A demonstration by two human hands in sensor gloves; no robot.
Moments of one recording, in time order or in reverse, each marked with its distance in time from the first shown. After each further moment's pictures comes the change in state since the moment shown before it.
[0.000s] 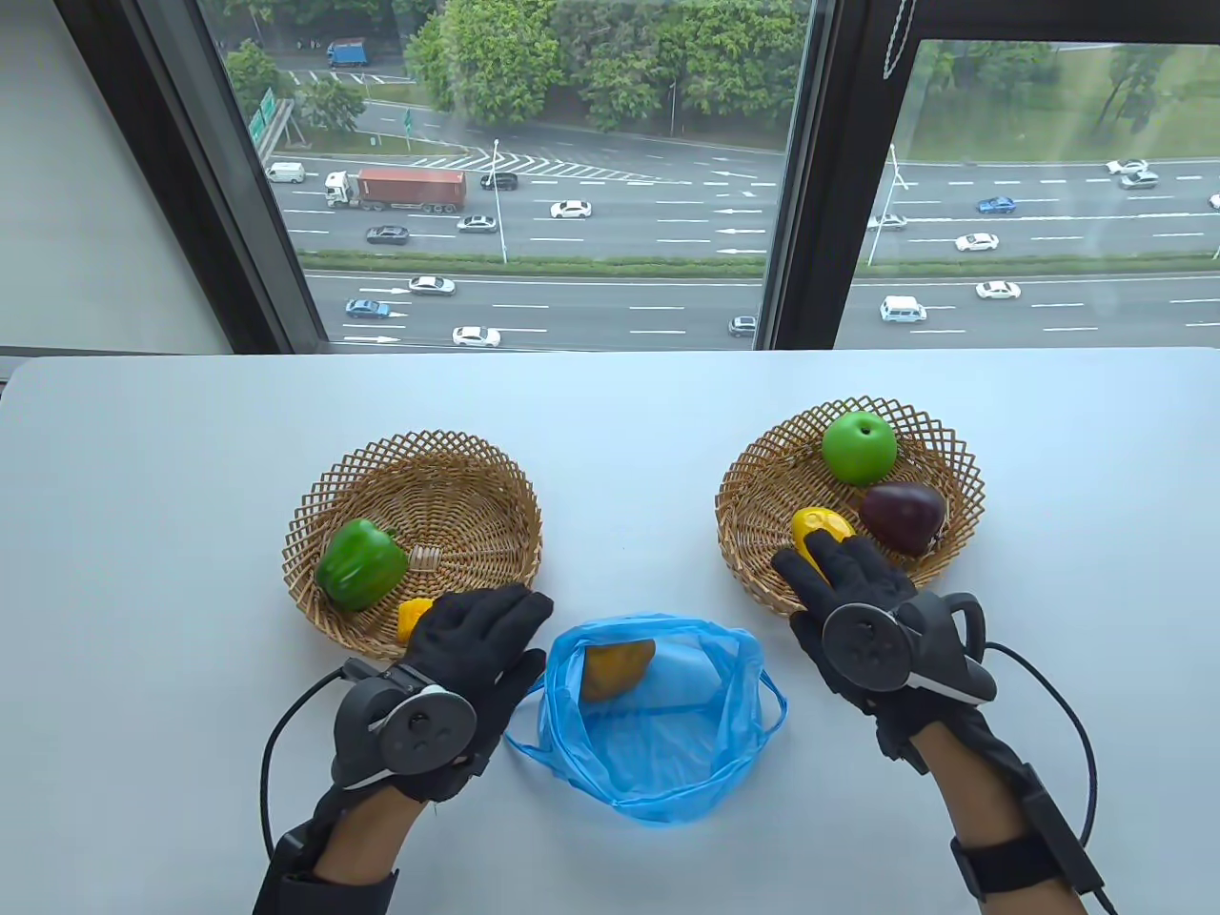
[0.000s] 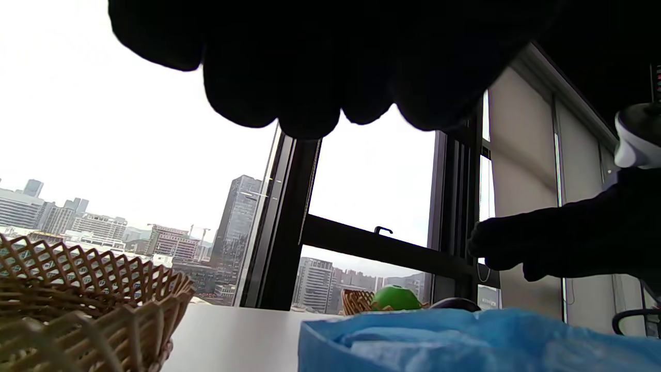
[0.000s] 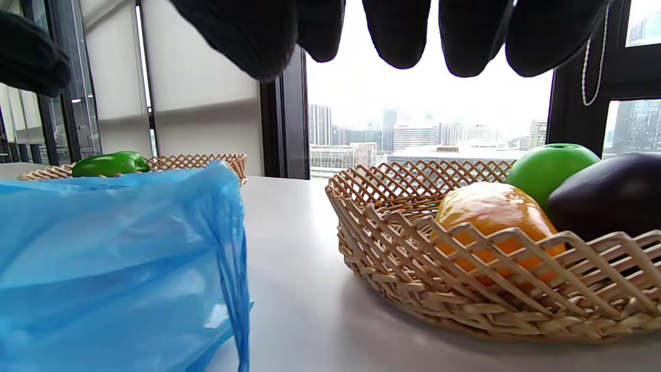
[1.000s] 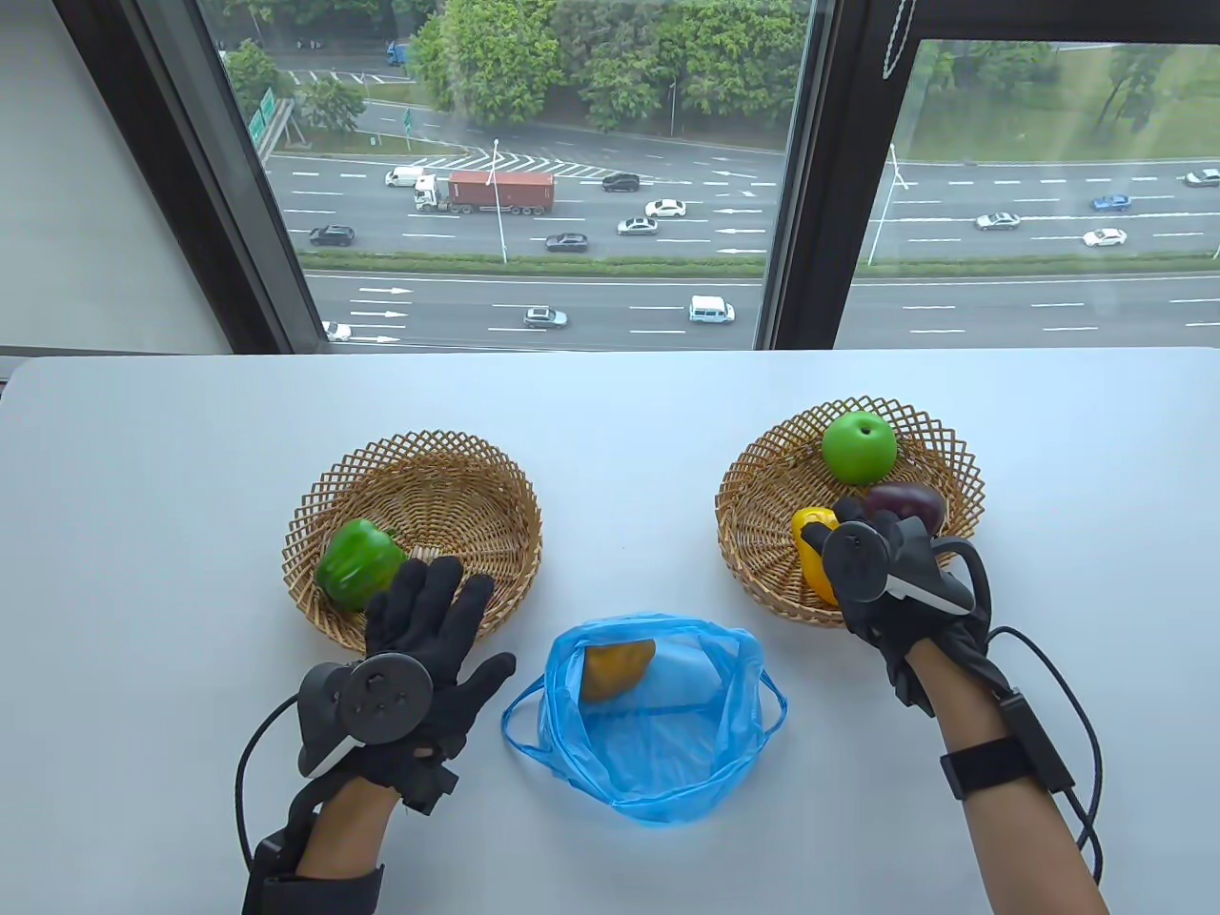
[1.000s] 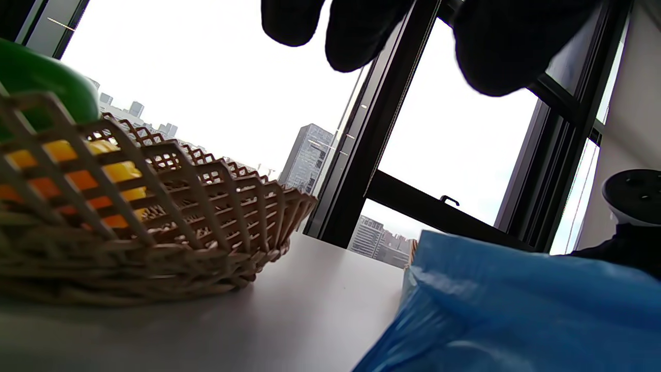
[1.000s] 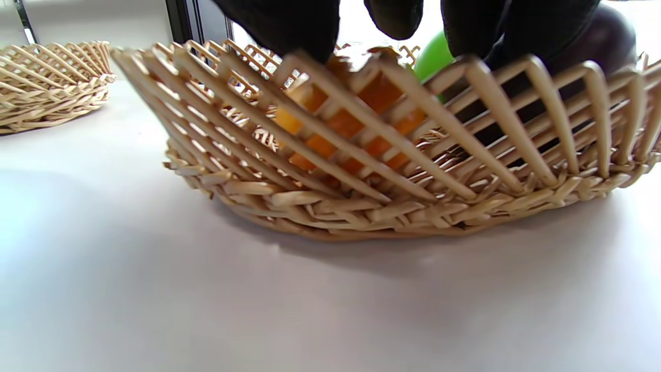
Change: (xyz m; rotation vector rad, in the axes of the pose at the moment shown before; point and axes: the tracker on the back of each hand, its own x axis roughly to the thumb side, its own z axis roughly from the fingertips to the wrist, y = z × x) left_hand -0.063 -0.019 0.025 -0.139 0.271 0.123; right_hand -0.069 0.049 -0.062 0.273 0.190 0.054
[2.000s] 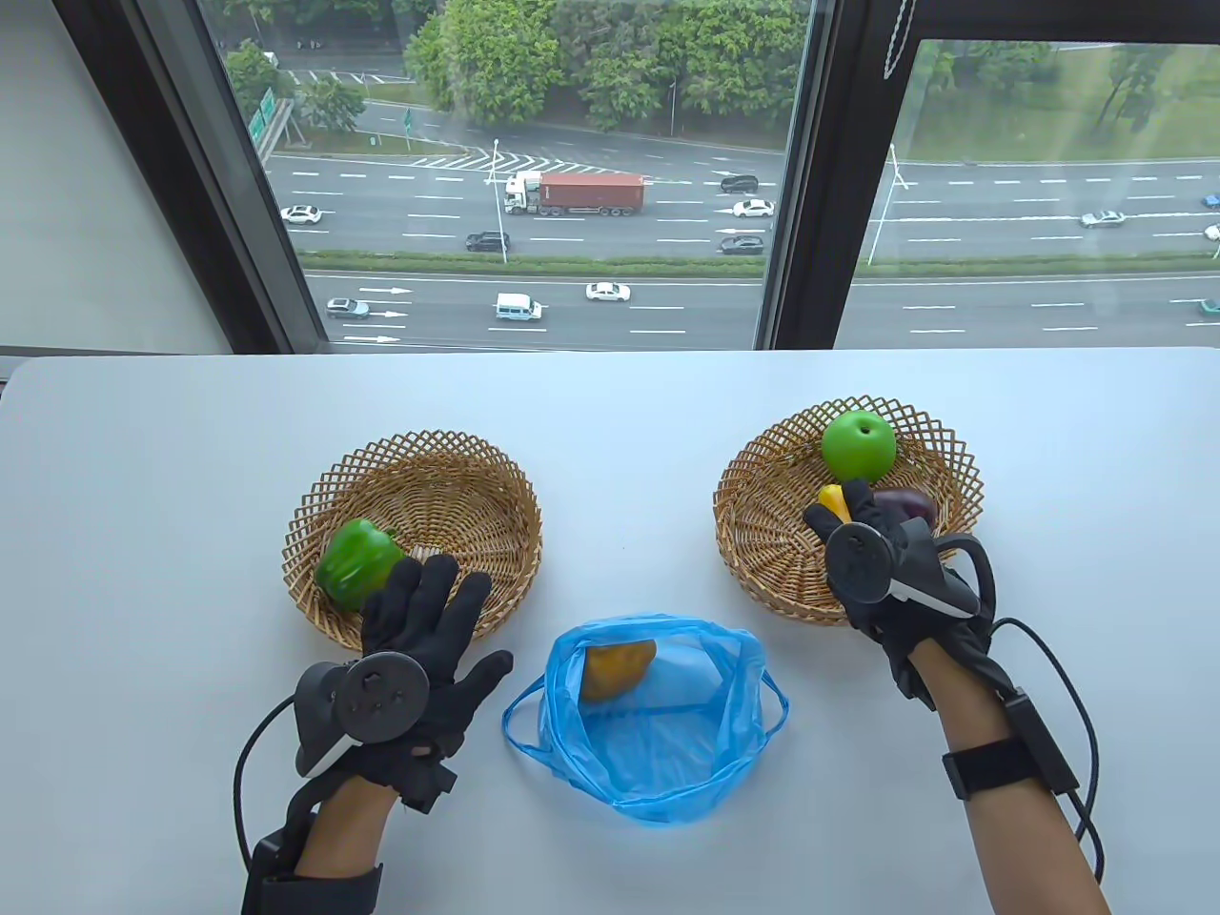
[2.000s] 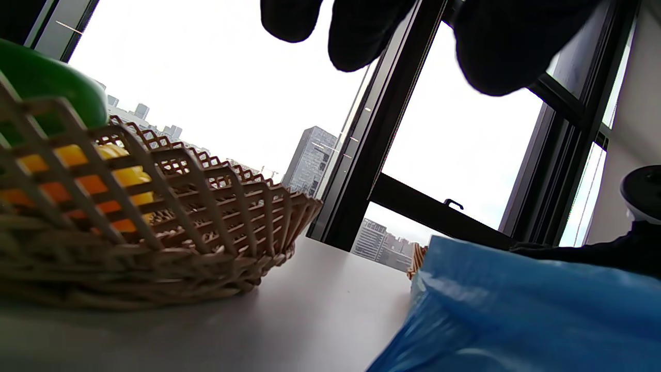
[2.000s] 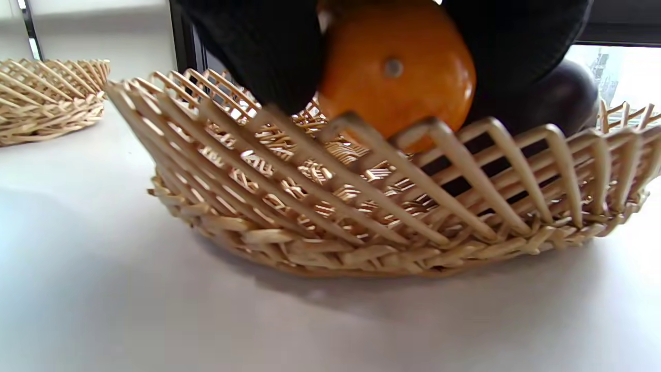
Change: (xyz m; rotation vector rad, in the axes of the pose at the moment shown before) left_hand -0.002 0.002 0.001 0.010 0.013 0.003; right_hand 0.000 -0.005 0.002 -0.070 0.008 0.073
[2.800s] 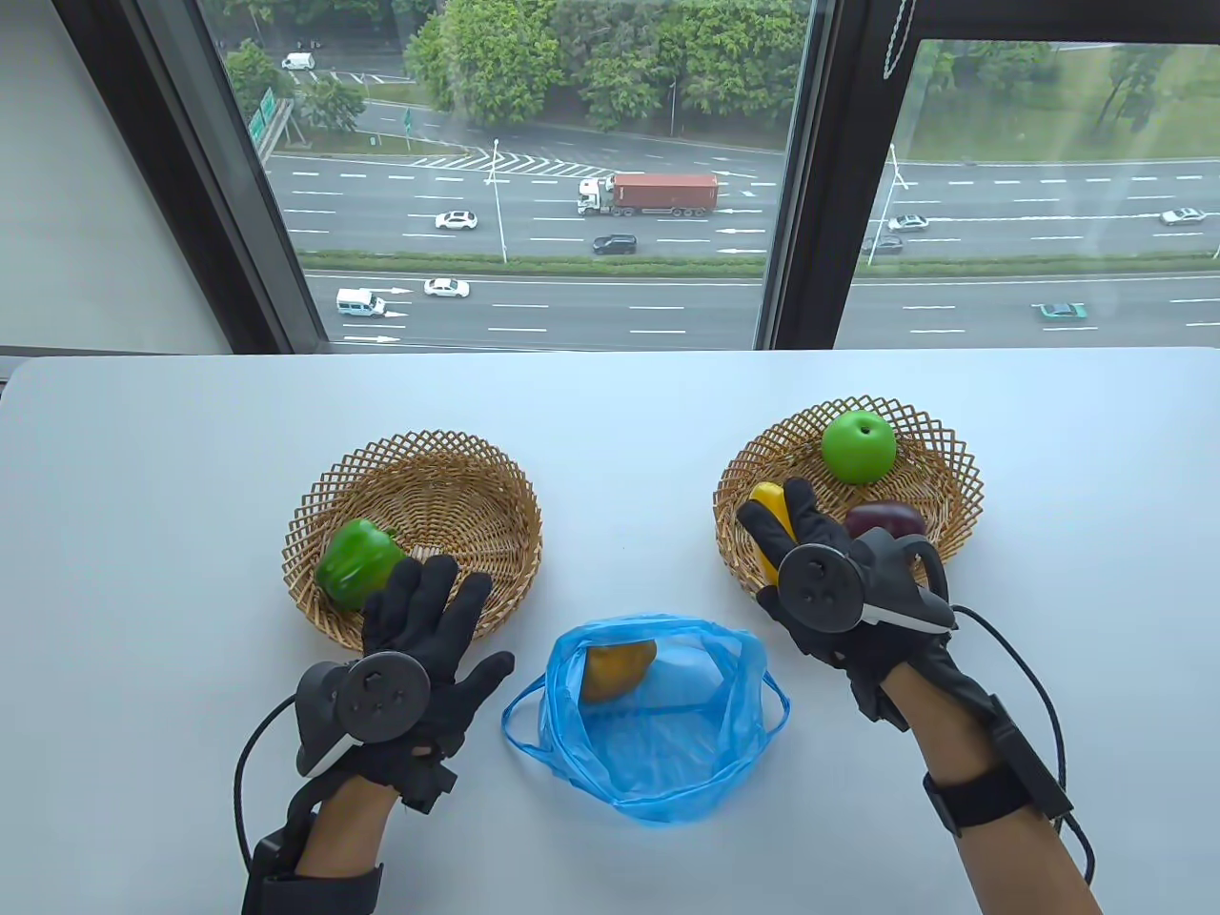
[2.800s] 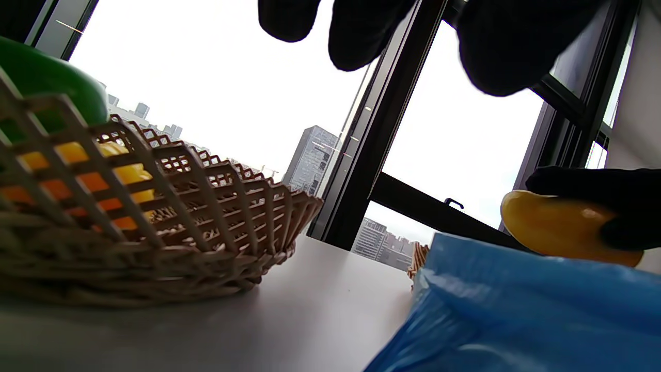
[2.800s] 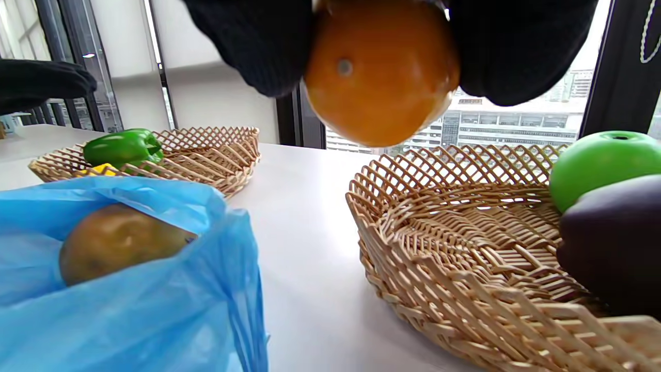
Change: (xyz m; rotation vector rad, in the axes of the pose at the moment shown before) left_hand 0.000 -0.001 -0.001 -0.002 0.001 0.001; right_hand 0.058 -0.055 0.026 -0.018 -0.213 -0.122
